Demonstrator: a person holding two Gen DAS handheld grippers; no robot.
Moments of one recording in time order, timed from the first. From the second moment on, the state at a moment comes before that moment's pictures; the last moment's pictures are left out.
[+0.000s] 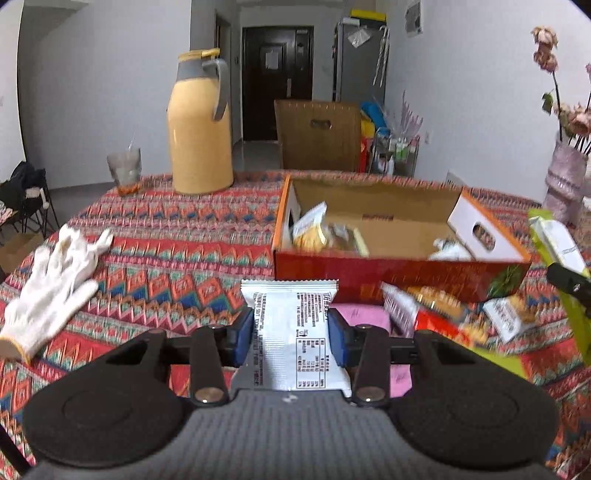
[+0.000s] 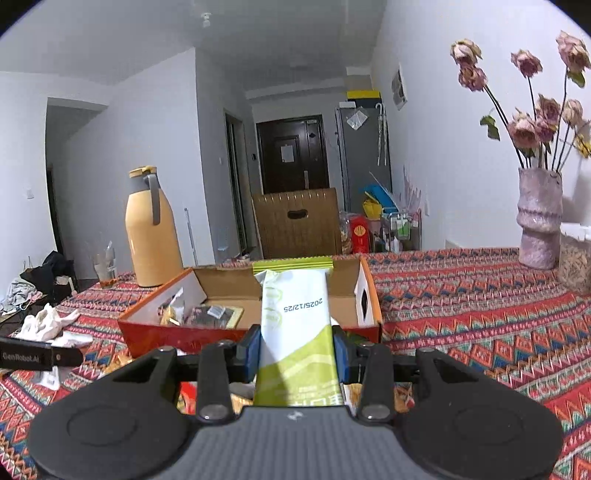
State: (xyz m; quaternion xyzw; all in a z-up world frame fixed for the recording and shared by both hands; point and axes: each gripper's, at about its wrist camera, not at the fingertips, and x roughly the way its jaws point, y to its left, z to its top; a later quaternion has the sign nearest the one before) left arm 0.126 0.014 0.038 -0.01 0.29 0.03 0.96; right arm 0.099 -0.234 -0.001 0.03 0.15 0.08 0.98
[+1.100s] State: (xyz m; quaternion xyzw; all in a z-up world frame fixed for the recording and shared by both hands) left arm 0.266 -0.030 0.064 -0.02 0.24 0.03 0.97; right arm 0.245 -0.216 0.012 0.04 0.16 0.05 0.99
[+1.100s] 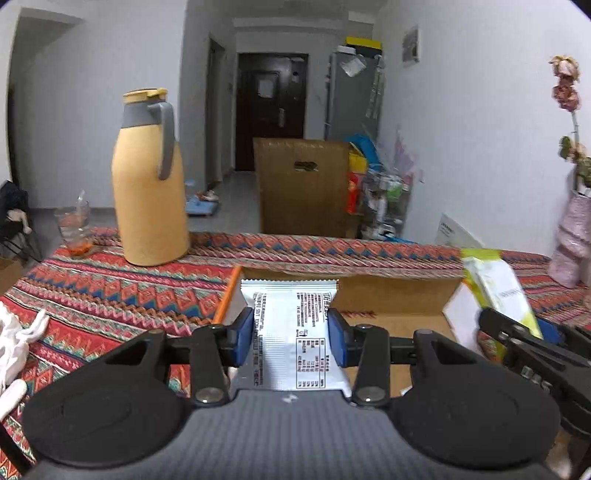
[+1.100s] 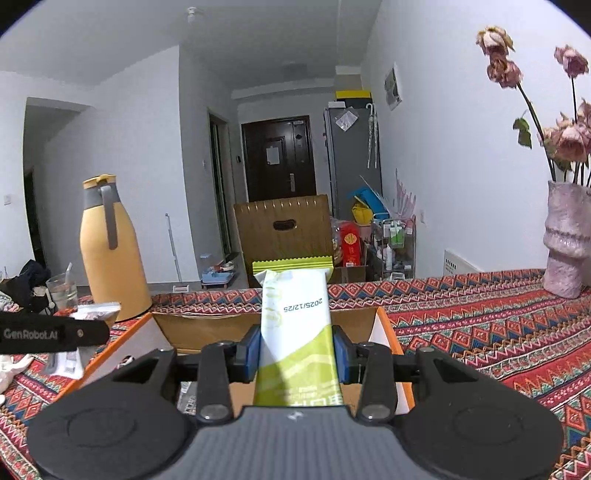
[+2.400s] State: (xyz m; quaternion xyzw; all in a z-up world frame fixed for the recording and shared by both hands) left arm 0.282 -0.017 0.033 -0.03 0.24 0.05 0.97; right arm 0.261 -0.221 -0.011 0.05 0.19 0.02 0.98
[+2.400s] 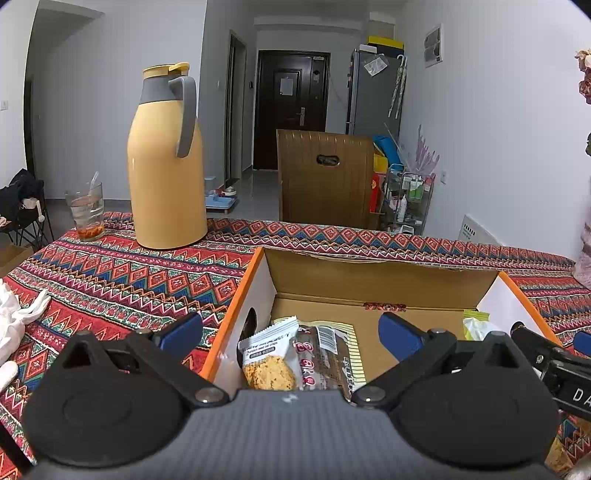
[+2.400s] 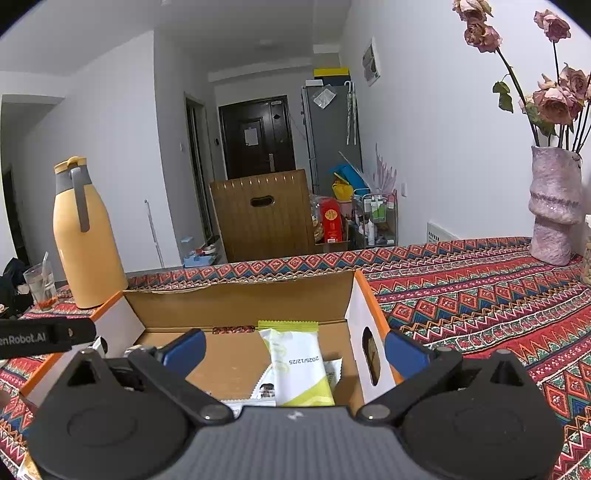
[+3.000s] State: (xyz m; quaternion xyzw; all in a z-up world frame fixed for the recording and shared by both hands) left arm 0.237 -0.015 0.063 -0.03 0.23 0.03 0.97; right arm 0.218 -0.229 0.017 0.05 0.18 0.02 0.98
